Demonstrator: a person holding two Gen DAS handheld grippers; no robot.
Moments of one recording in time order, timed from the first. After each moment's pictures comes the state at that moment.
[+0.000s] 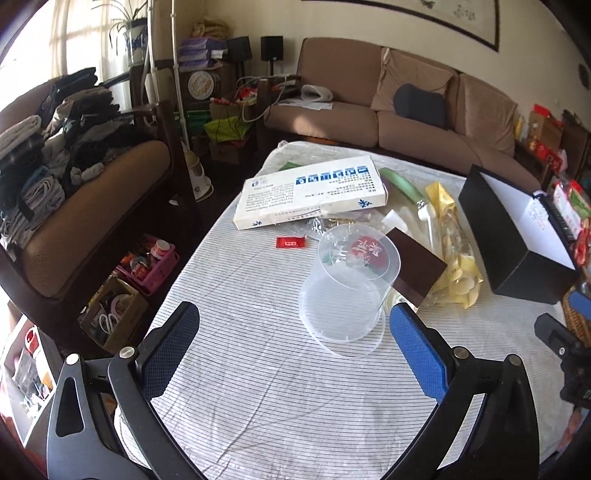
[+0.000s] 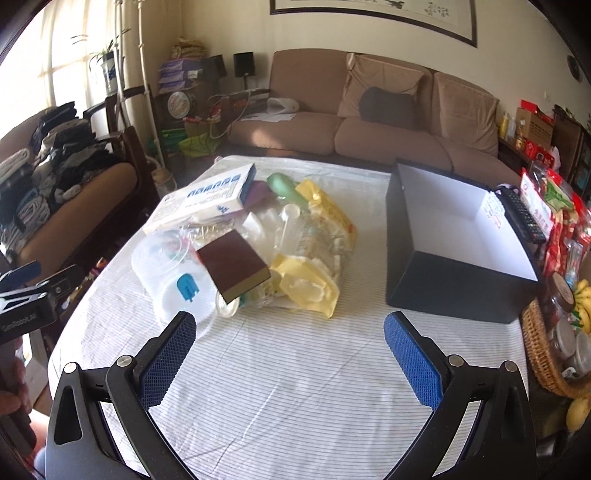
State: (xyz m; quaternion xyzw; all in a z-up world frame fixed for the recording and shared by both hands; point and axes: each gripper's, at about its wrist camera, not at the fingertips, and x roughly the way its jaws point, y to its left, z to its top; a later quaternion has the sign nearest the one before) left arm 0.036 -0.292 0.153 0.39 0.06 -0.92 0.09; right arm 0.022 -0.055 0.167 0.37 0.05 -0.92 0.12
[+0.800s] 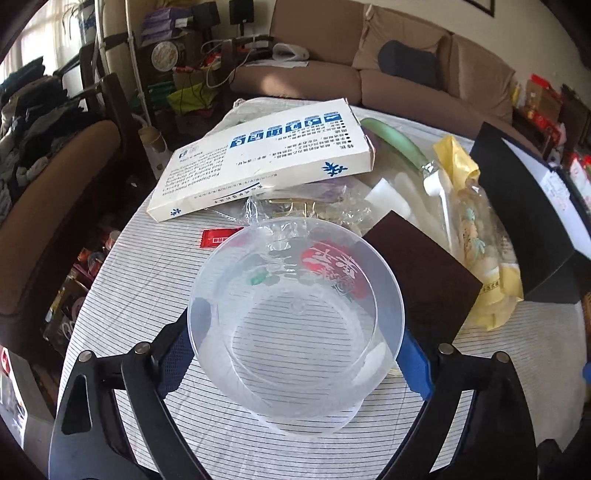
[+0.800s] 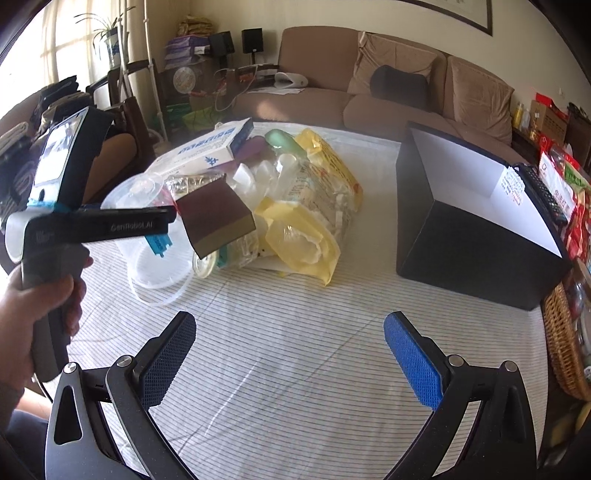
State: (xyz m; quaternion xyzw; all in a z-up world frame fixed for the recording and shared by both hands) left arm -0.085 -0.261 0.072 0.44 0.06 -0.89 0.05; right arm 0.009 -0.036 0.106 0.40 0.06 -0.90 0.14
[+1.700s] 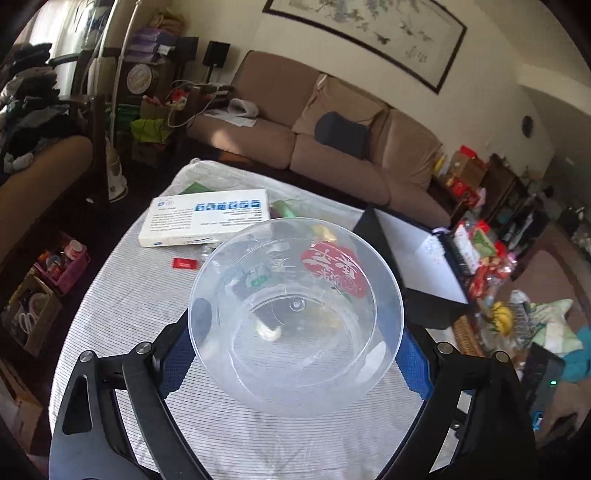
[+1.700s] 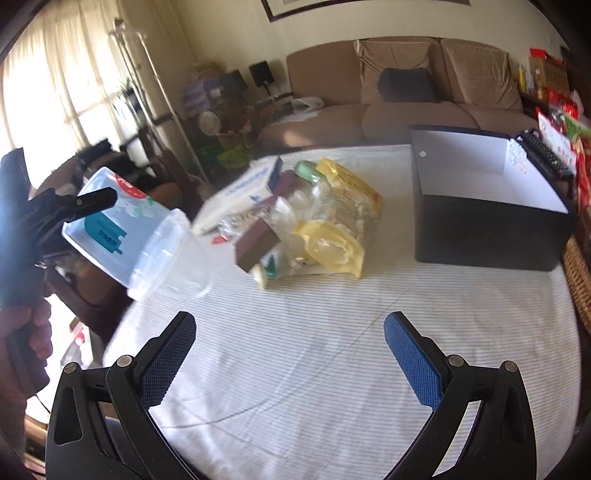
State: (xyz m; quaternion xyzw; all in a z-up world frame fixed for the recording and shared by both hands) left arm 0.069 -0.274 0.245 0.34 0.20 -0.91 -0.10; right arm 0.072 0.020 0.164 0.36 -0.09 -0.90 0.23
